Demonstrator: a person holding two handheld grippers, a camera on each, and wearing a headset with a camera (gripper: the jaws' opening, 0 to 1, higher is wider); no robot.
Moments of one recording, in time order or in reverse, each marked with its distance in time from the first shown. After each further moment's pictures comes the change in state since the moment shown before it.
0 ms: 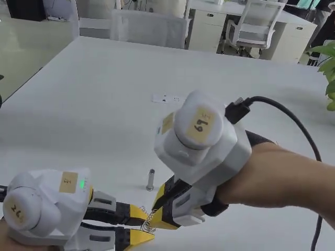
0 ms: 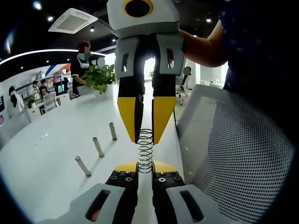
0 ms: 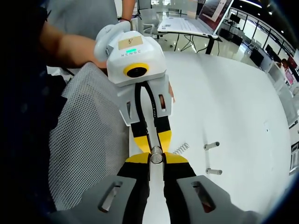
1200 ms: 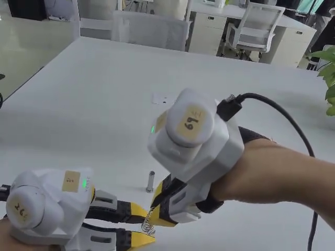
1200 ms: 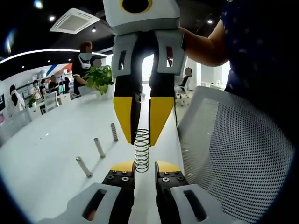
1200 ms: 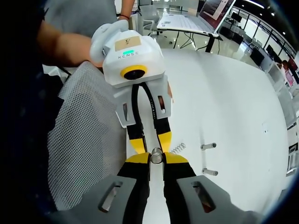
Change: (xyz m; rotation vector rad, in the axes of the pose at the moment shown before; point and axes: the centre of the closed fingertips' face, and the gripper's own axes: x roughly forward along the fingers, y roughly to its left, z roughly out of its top) left arm 0.002 0.004 0.001 -0.015 -0.009 0.008; right arm 0.000 -0.008 0.002 -0.009 0.040 -0.014
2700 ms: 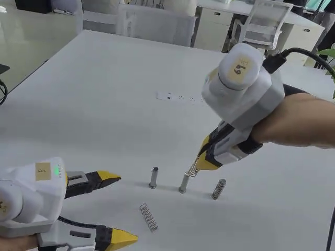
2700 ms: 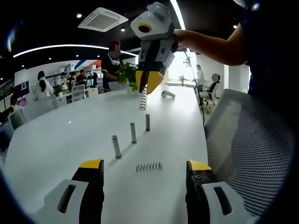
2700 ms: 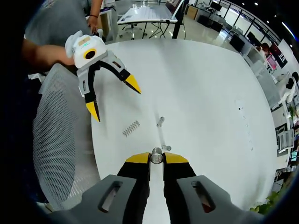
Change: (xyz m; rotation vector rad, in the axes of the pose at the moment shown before) left arm -0.033 0.043 -0.028 -0.111 -0.019 0.256; right arm -0.043 -0.094 -0.046 0.112 0.082 -0.164
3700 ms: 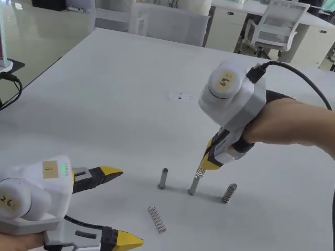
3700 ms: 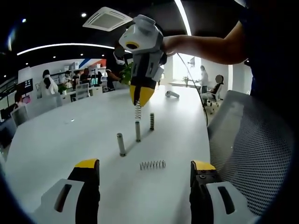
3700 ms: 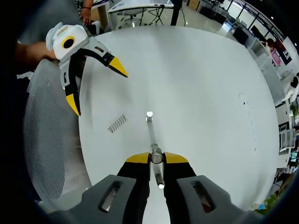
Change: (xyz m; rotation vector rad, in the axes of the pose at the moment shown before) left arm -0.007 0.011 -0.004 -0.023 0.003 0.034; right arm 0.035 -0.022 -0.008 0.000 0.090 0.023
